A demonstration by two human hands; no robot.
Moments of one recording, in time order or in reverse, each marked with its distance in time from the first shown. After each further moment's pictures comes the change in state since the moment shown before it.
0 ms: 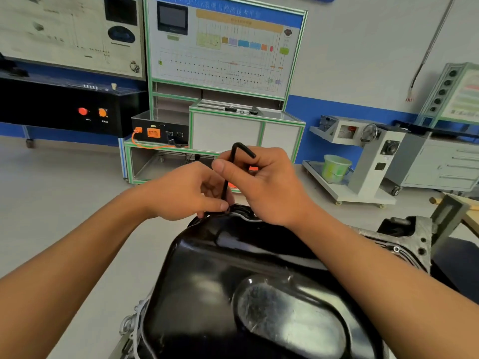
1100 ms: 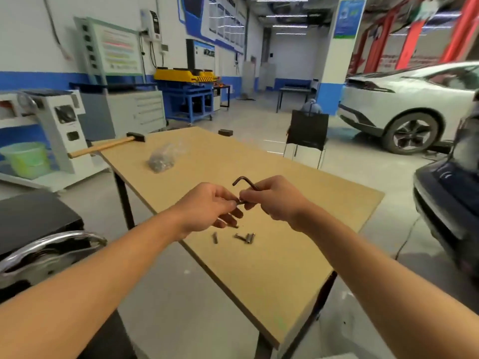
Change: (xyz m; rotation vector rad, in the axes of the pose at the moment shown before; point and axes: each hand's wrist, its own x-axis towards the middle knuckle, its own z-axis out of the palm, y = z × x) left_hand 0.084 0.466 0.530 -0.457 -0.858 0.316; right_hand -0.536 -0.295 -0.371 -0.660 1.041 1.194
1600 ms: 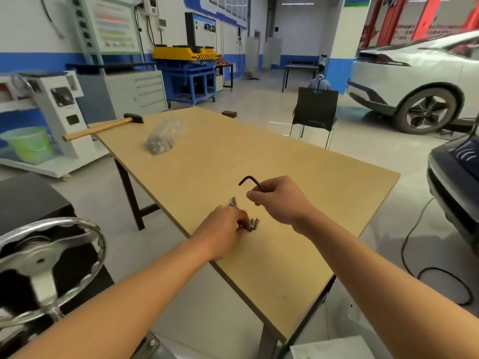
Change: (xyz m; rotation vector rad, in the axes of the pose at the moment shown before) left_hand 0.049 -0.091 0.073 0.631 0.081 0.177; right_hand 0.019 0.071 0.012 0.013 0.124 0.051
